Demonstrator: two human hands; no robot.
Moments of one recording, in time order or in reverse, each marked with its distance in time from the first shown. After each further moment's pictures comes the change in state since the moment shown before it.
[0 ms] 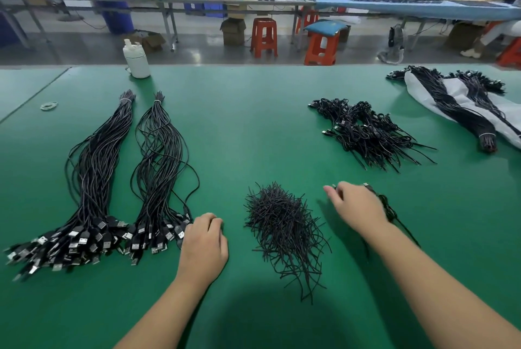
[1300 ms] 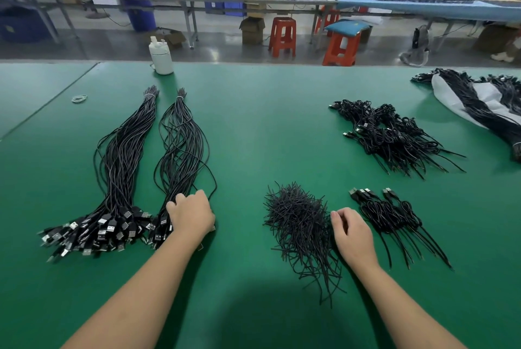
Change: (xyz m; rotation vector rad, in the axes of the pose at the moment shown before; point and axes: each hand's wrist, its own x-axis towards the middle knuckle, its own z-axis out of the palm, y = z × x) left_hand 0.065 -0.039 -0.049 0.270 -0.433 -0.505; right_hand -0.045 -0.021 0.079 0.551 0.161 0.000
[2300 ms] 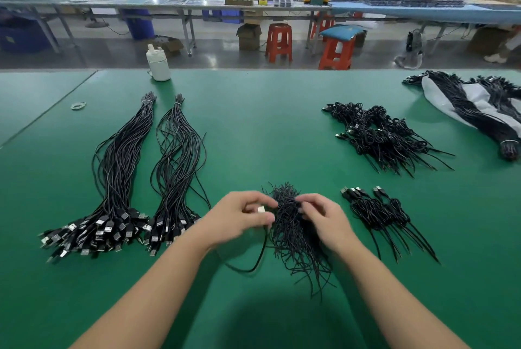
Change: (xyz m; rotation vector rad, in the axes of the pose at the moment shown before) left_hand -0.072 0.044 -0.057 -1.035 -0.491 0.665; right_hand -0.002 -0.081 -0.030 0.483 -0.314 0.094
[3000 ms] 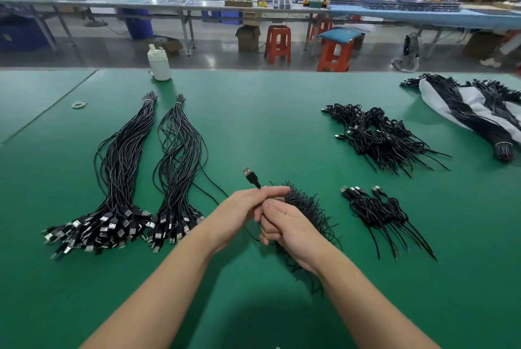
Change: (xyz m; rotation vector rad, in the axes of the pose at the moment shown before) left_hand -0.005 0.009 0.012 -0.406 -0.022 0.072; right_hand -0.037 -0.063 0.065 0.520 -0.419 -0.061
